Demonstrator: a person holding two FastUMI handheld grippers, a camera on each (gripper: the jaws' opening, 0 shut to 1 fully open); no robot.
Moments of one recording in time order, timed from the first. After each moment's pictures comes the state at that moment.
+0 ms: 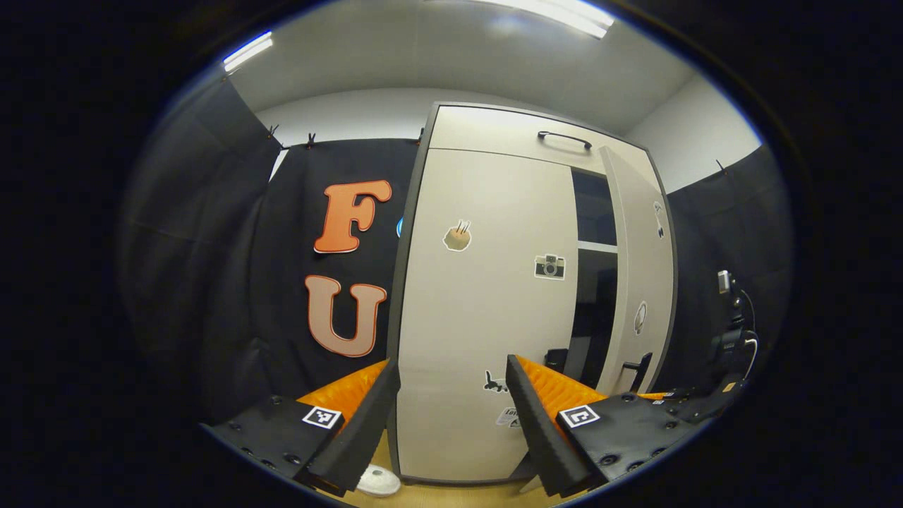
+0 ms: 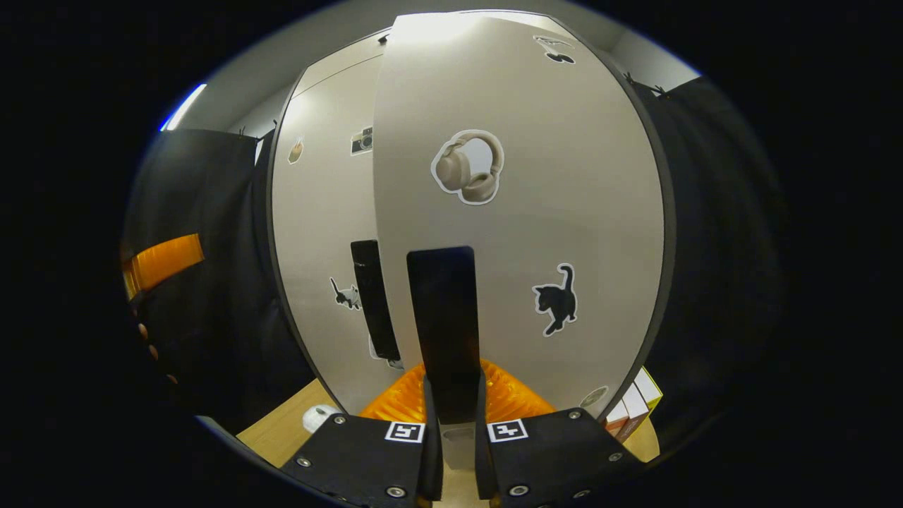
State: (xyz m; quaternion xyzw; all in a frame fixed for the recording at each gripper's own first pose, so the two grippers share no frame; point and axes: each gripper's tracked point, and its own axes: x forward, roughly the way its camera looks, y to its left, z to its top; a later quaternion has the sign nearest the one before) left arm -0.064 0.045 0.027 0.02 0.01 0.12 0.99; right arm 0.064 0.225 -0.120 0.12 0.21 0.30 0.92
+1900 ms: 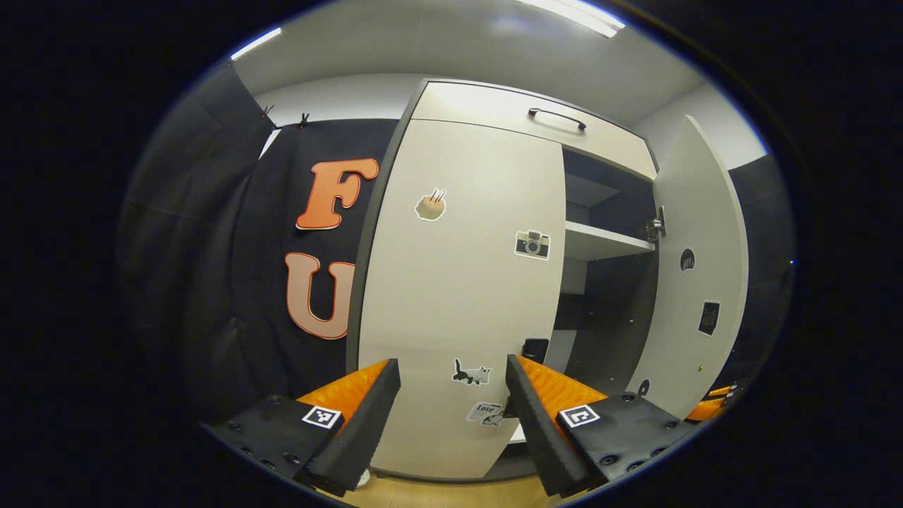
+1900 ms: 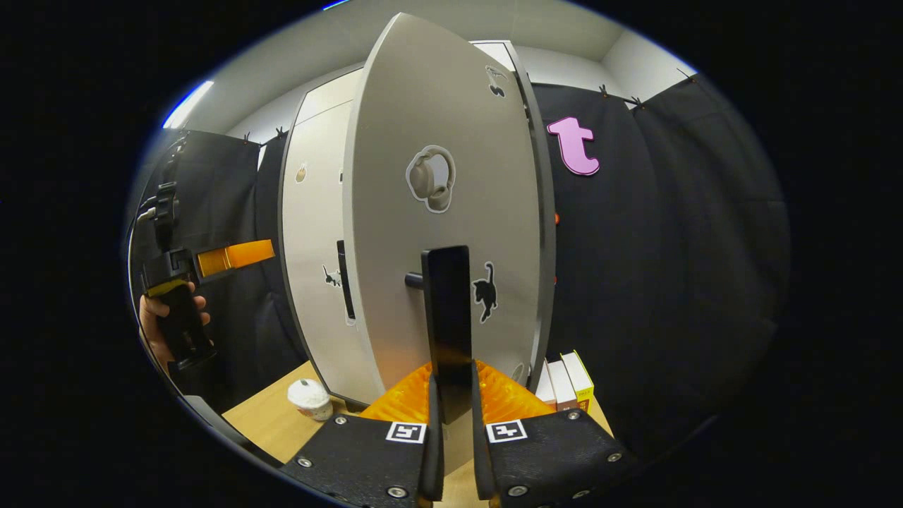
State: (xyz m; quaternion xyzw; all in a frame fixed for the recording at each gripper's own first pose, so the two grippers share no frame) left arm -0.031 0.017 -0.007 -0.01 0.04 0.10 0.99; right arm 0.047 0.151 -0.118 0.11 0.19 0.28 0.94
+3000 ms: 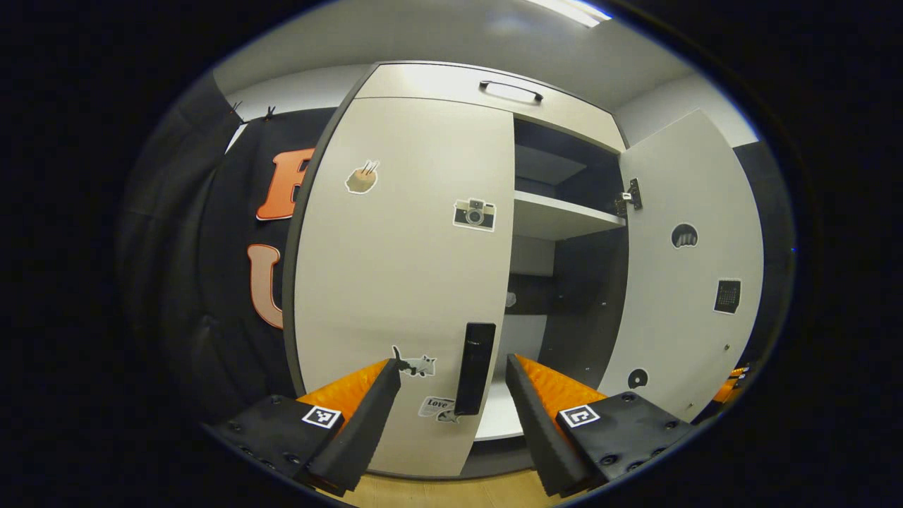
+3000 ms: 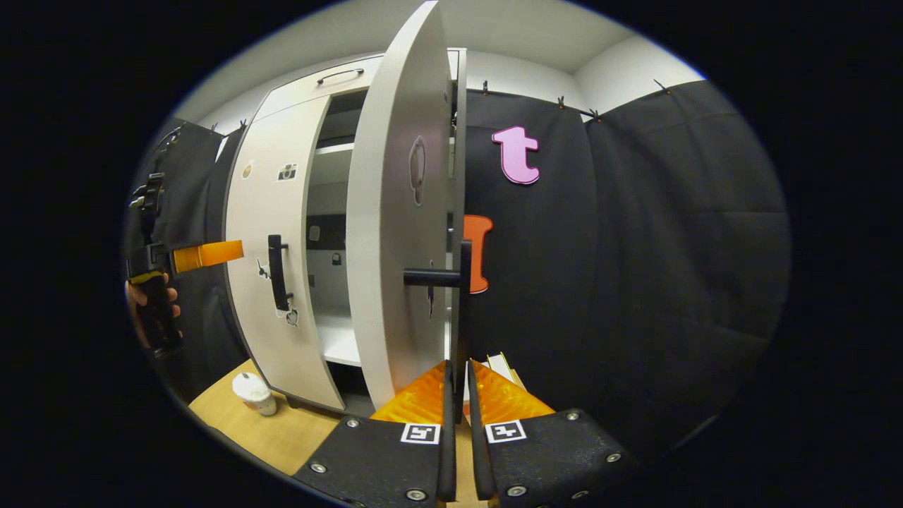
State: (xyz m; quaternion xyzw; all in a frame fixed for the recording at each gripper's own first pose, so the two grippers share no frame) left arm 0.005 -0.043 -0.039 0.01 0.07 0.05 1.00; right arm 0.066 0.085 -0.133 0.08 0.18 0.15 0.97
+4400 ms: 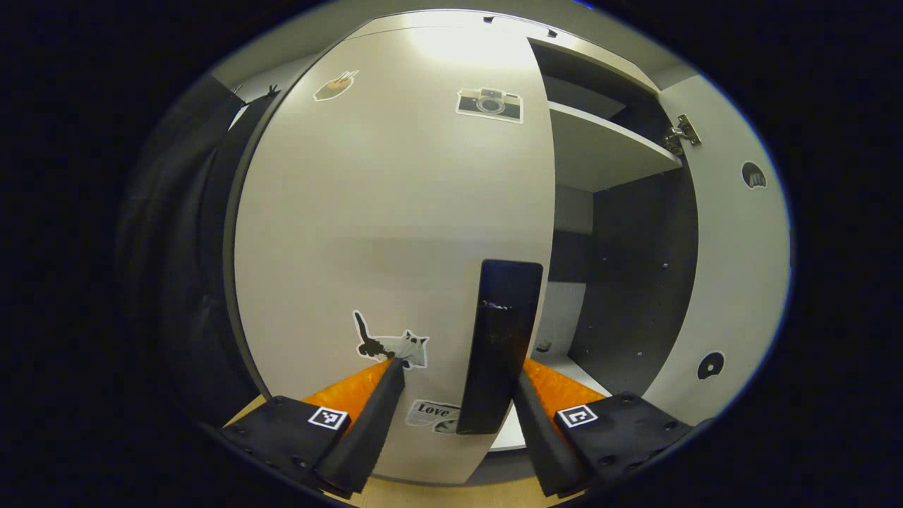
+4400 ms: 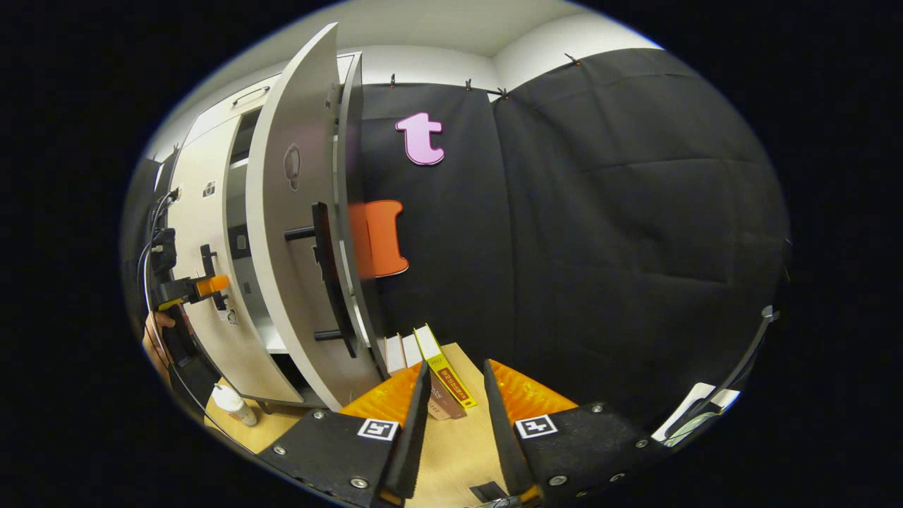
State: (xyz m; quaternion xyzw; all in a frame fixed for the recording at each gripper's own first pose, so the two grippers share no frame) left arm 0.088 -0.030 -0.126 0.01 0.12 0.10 0.99; right arm 0.025 -0.007 -0.182 0.12 0.24 0.02 0.96
